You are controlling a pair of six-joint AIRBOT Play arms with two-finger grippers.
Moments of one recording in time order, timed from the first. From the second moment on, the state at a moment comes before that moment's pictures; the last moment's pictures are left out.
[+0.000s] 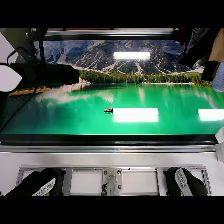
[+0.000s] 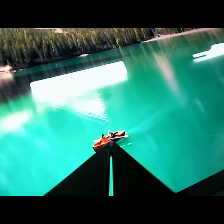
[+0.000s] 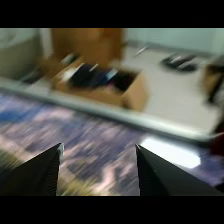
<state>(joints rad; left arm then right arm) -0.29 -1.04 1.36 1.28 -1.08 -1.58 -0.55 -0.85 1.35 -0.38 1.12 0.55</state>
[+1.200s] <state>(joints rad) -0.29 -0.86 1.14 1.20 -1.04 -1.60 0.29 -1.00 1.08 -0.64 1.18 0.68</state>
